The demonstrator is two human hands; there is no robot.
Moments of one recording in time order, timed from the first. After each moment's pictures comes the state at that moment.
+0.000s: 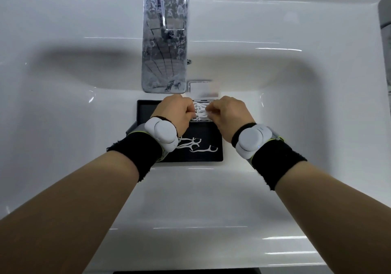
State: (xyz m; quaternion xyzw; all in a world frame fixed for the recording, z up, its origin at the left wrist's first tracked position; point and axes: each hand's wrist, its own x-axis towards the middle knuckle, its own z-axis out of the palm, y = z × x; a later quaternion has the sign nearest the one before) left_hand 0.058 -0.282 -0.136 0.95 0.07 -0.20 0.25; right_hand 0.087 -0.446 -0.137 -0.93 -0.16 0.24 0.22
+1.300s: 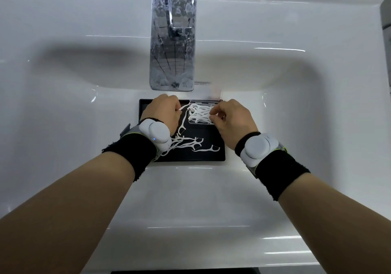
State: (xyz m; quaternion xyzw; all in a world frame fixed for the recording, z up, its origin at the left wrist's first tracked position) left_hand 0.050 -0.258 -0.150 0.95 0.13 -0.20 0.22; right_hand 0.067 -0.448 -0.140 -0.93 -0.10 0.21 0.28
